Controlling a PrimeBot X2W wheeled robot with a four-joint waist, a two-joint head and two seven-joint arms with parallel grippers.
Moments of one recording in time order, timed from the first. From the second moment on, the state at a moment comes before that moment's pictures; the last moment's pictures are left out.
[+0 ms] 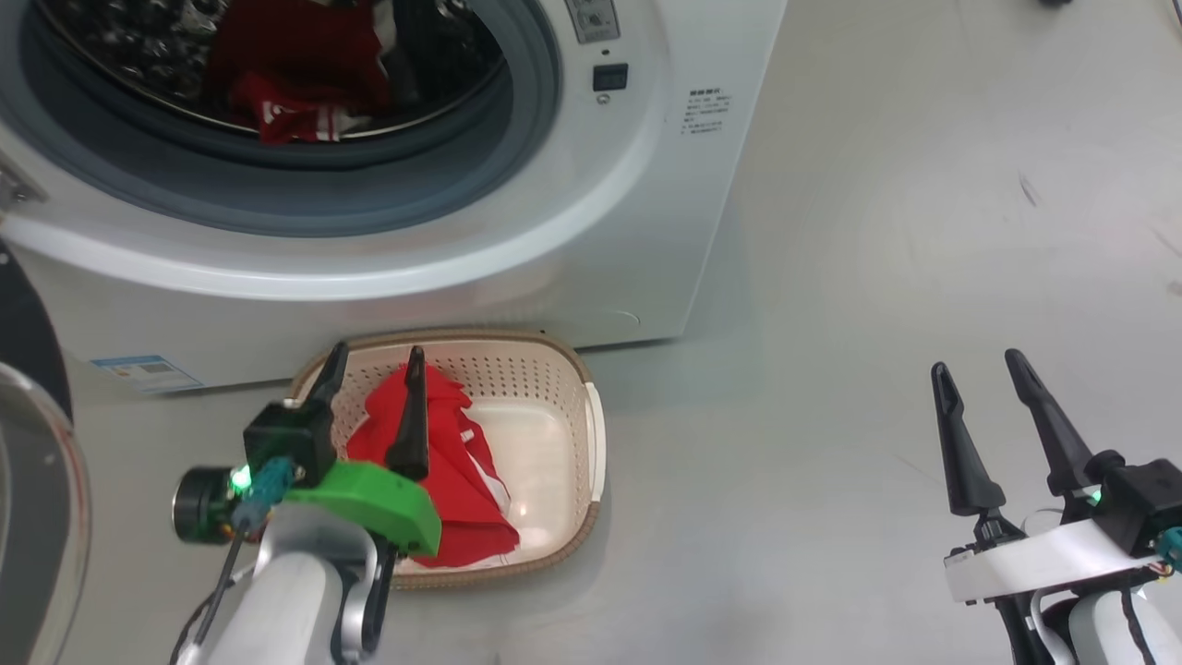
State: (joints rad) left arm -0.21 0.04 -0.30 0.20 -0.35 0.12 -0.10; right arm 0.04 -0.16 0.10 0.00 0.31 0.09 -0.25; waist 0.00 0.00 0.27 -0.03
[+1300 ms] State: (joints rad) left arm -1.06 0.27 -0.19 0.47 -0.12 0.12 0.49; right arm -0.20 -0.19 0.13 0.03 0.42 0.12 -0.25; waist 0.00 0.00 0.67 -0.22
